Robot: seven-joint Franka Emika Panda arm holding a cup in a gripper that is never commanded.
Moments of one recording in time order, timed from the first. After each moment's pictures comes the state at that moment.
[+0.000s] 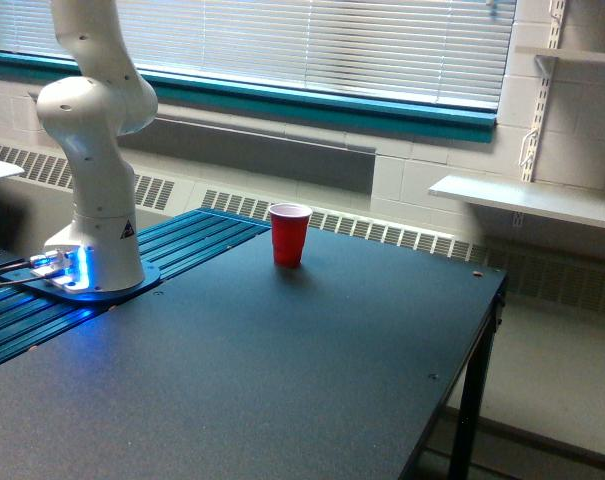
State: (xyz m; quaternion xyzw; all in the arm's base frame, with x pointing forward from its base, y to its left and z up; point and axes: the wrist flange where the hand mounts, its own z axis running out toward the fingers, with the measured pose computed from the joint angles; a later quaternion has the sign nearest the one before) arm 0.552 -0.072 0.686 -0.82 0.39 -0.38 0.18
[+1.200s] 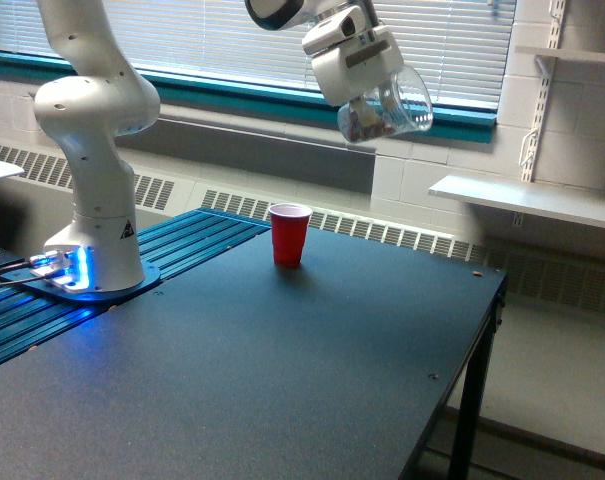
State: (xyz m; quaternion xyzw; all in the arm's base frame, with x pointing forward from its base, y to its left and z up) arm 0.461 0.040 0.485 -0.87 0.42 -0.17 0.18
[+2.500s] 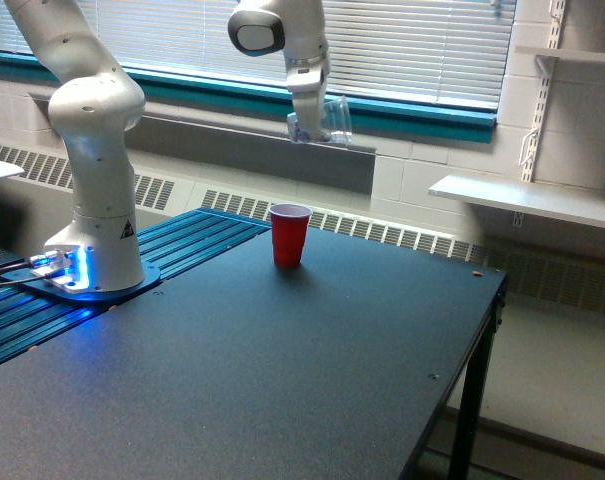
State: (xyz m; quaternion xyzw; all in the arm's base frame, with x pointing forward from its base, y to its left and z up) arm 0.280 0.267 0.408 -0.95 0.22 0.02 0.22
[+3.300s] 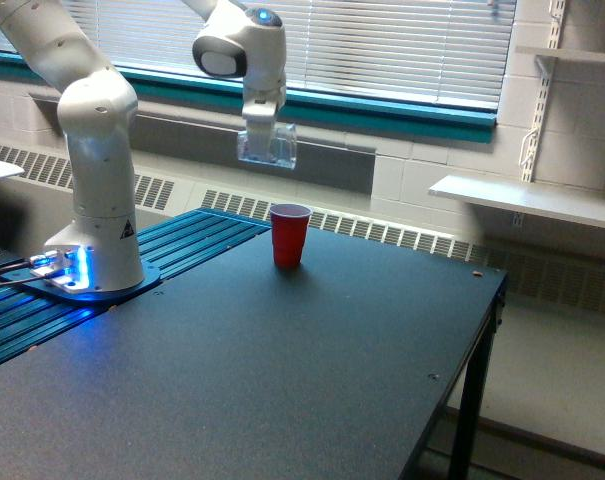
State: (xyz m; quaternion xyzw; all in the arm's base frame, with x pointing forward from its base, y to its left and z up) arm 0.181 0.269 0.341 -0.96 0.20 0.12 0.18
